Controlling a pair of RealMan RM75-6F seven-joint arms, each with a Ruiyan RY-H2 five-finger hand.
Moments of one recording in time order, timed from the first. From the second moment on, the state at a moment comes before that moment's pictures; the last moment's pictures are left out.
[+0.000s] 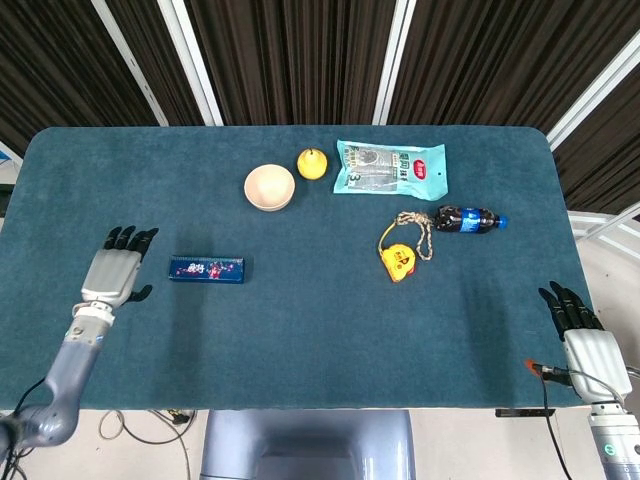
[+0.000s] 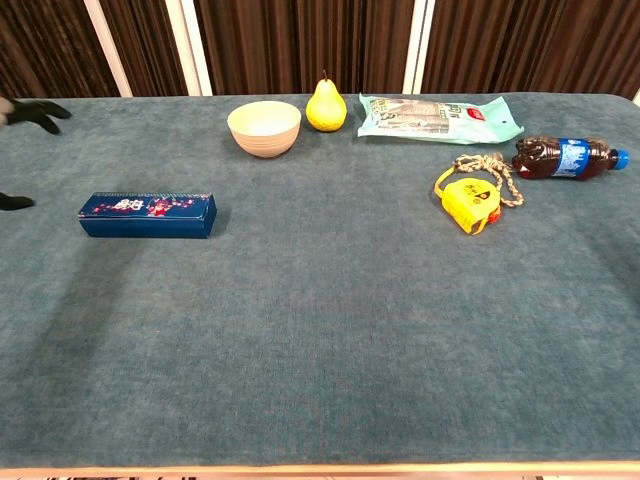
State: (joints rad) left arm -0.54 -1.37 -0.22 -1.48 1.04 0.96 0.47; right arm 0.09 -1.11 0.05 -1.61 -1.50 1.44 0.03
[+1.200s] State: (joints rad) left arm -0.67 -1.52 -0.18 -1.31 0.89 0.89 0.49; right arm 0.10 -1.11 0.06 -1.63 -1.48 1.43 0.03
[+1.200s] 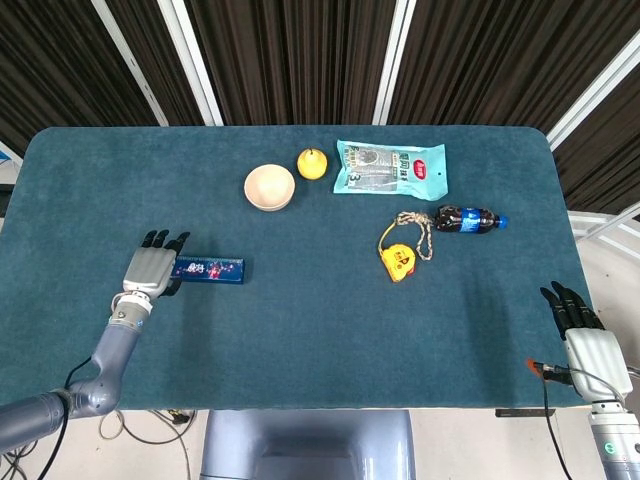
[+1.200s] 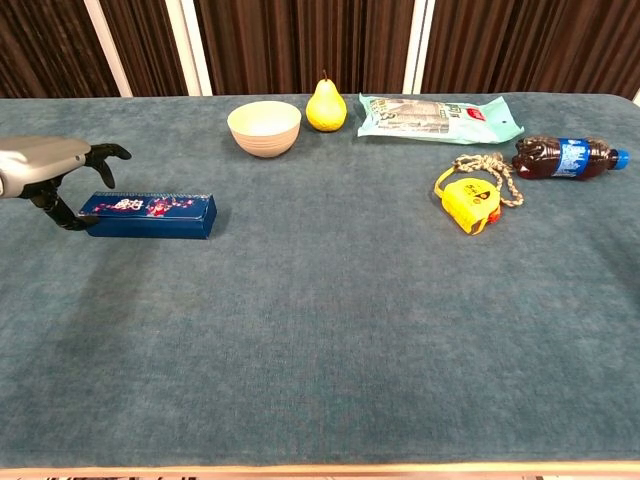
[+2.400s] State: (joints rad) left arm -0.71 -1.55 -0.17 -1.29 0.85 0.88 0.48; right arm 0.10 -1.11 0.06 -1.63 -1.48 1.43 0.03
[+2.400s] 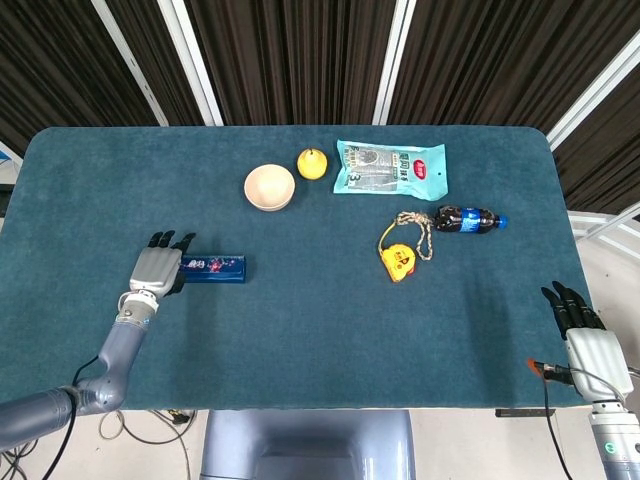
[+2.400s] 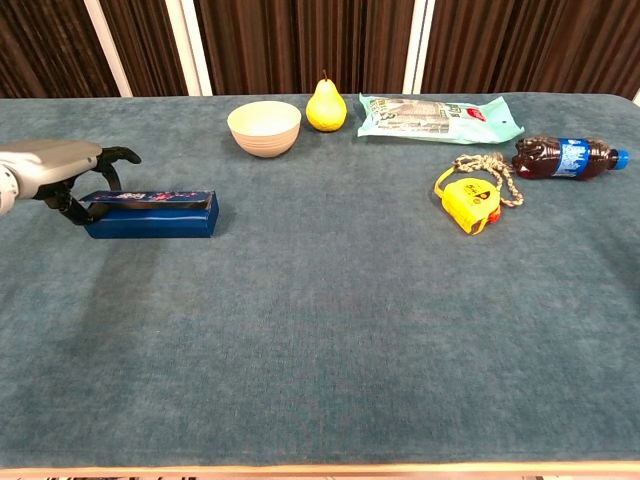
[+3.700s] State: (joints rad) left arm -0.70 -1.43 -0.17 -1.38 0.92 0.94 0.45; right arm 0.09 -1.11 0.06 -1.63 -1.47 1.43 0.02
